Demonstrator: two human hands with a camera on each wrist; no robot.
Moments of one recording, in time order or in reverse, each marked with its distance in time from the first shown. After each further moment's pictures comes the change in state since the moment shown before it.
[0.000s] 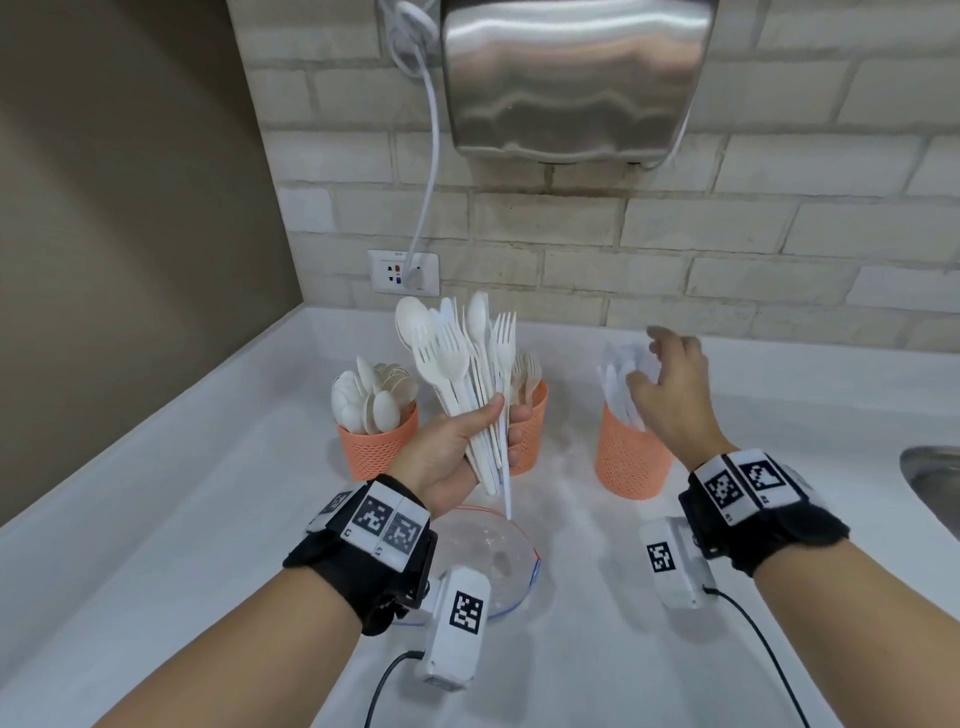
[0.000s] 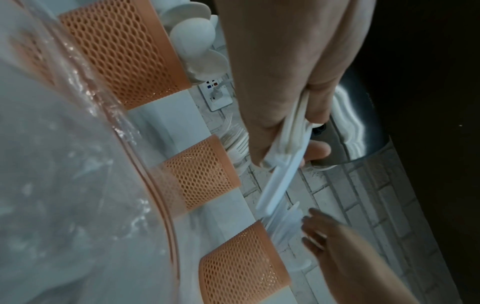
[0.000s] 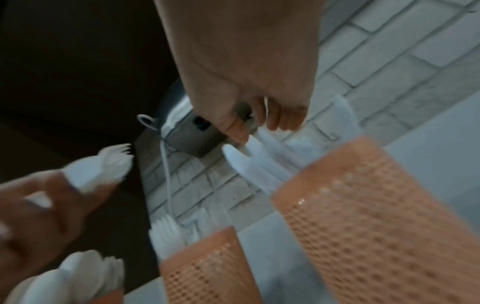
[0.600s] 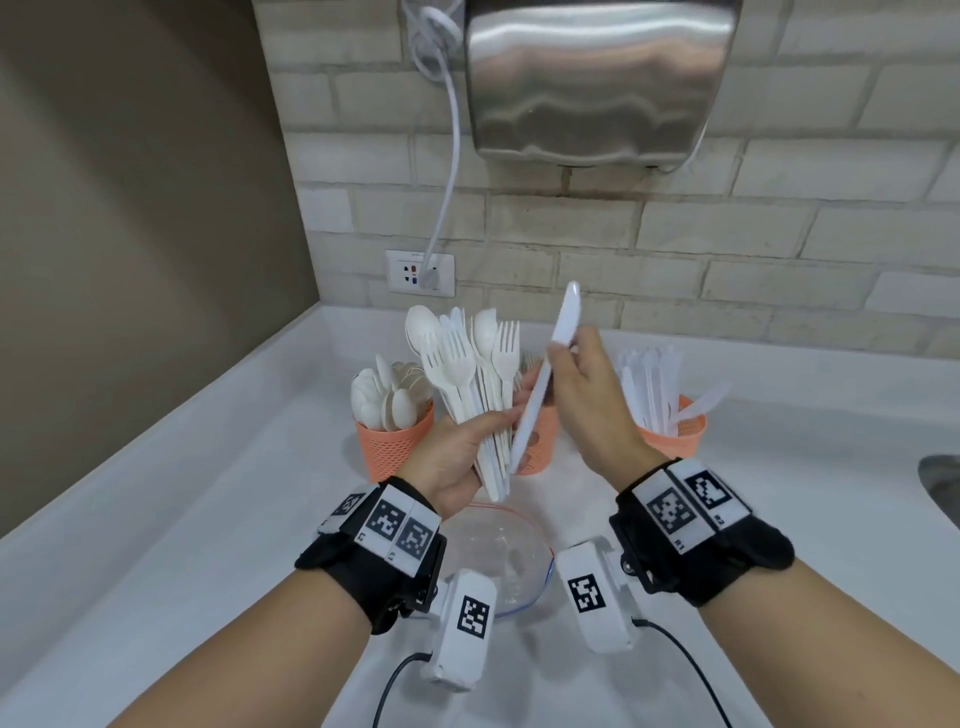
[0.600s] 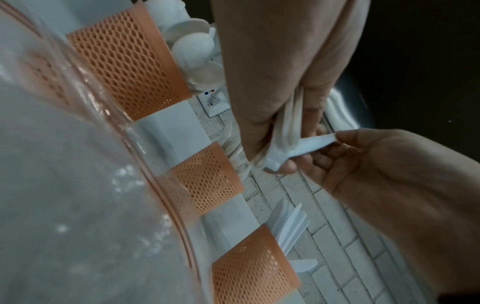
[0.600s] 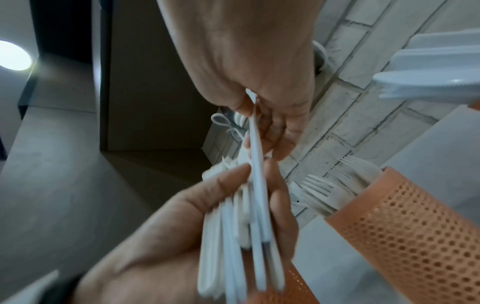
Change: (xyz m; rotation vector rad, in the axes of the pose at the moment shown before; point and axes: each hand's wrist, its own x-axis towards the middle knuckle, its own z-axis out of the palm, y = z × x) left_hand -0.010 0.000 -0.004 0.089 -0.011 0.053; right_hand -0.051 -0.103 0.030 0.650 -0.204 0.013
